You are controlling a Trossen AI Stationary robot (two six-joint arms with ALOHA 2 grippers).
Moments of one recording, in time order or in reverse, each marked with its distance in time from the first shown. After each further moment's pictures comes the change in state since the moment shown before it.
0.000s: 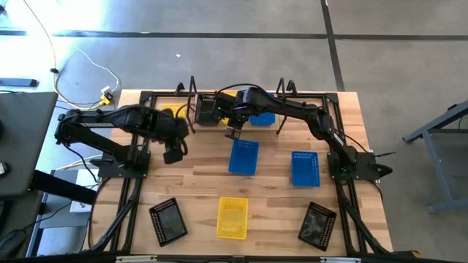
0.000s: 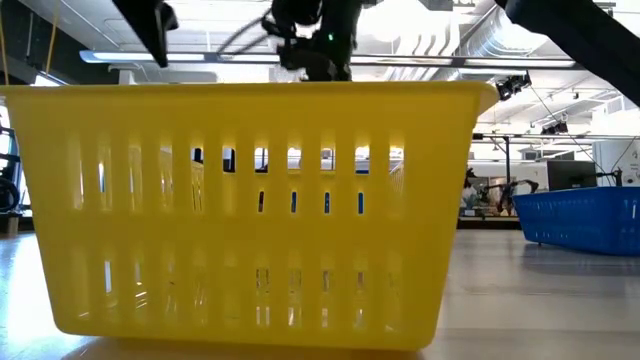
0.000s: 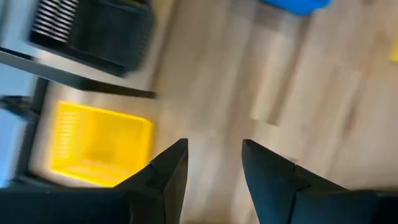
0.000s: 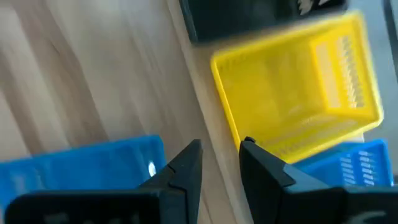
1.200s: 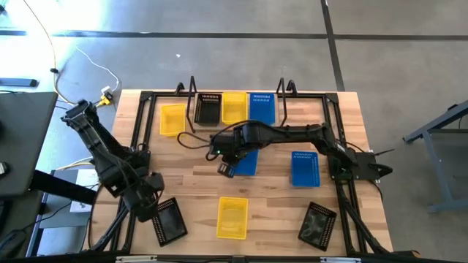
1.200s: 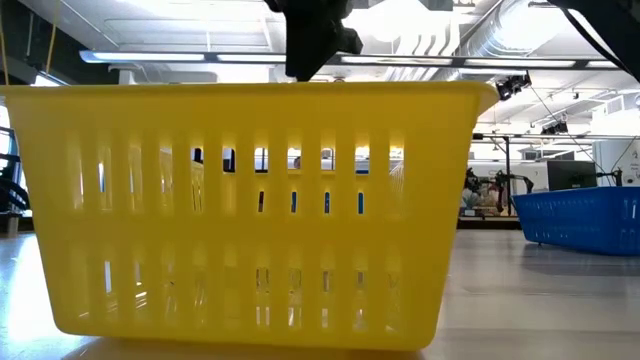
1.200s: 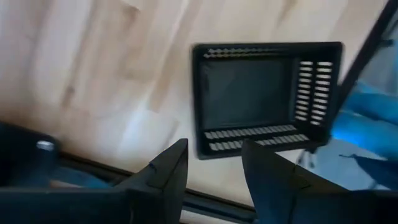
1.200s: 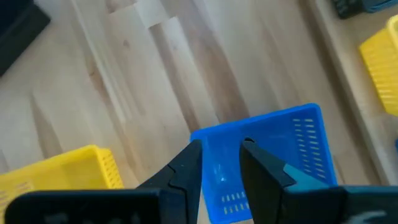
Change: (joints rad) left arm -0.872 -0.043 -0.318 0.215 0.177 -1.060; right arm 0.291 -0.031 0.009 -0.009 -0.065 0.397
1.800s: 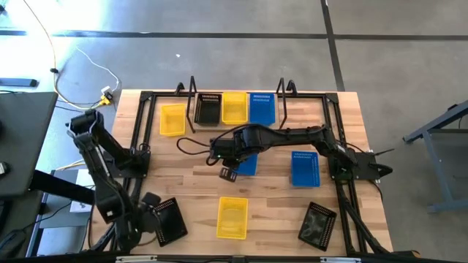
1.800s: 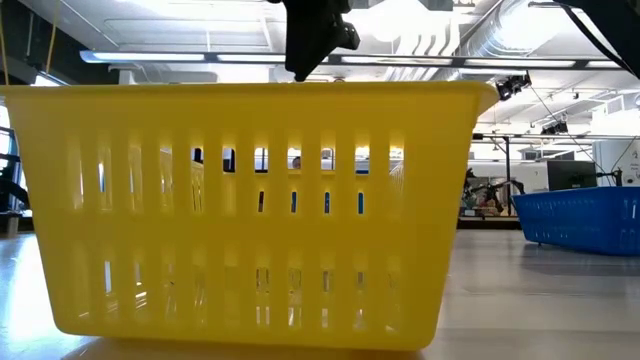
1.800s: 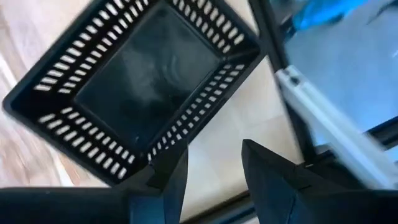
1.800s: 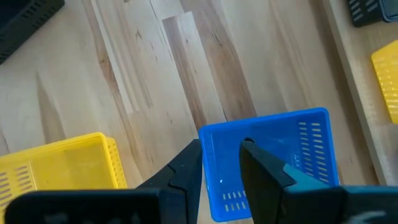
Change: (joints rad) left arm -0.235 0.204 -0.045 0.319 -0.008 0.594; right arm 0.030 -0.001 0.000 0.001 0.000 -0.050
